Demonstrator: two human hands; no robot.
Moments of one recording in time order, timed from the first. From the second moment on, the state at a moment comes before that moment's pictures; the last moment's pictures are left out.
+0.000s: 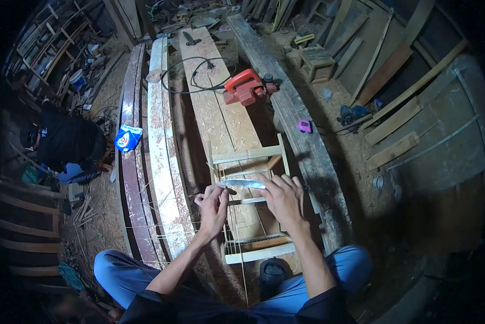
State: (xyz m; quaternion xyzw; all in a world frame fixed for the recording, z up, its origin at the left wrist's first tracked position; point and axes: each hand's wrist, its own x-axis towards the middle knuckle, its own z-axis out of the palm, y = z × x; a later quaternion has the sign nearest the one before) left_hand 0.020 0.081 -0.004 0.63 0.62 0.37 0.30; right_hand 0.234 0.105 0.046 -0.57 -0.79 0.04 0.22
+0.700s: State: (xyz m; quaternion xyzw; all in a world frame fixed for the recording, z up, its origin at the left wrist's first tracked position) left_hand 0.019 0.083 0.001 0.64 0.61 0.36 0.31; right_hand 0.208 0.123 0.030 -0.51 -0.82 0.02 0.26
